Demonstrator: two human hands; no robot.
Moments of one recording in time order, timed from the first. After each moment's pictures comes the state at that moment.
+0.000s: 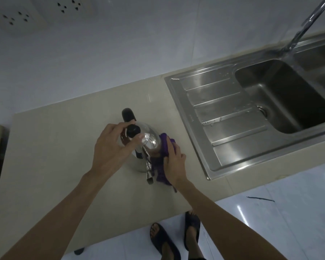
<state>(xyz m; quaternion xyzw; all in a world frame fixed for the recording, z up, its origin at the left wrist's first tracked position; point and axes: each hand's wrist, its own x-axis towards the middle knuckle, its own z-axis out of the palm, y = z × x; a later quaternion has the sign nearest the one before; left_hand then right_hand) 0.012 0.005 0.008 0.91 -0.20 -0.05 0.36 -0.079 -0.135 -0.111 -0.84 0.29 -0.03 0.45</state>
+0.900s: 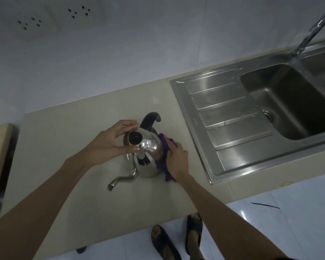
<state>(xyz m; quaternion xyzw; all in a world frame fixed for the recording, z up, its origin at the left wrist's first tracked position) 0.049 0.025 0.035 0.84 -0.26 -0.30 0.37 -0.058 -0.146 -0.109 -0.87 0.26 -0.05 0.42</state>
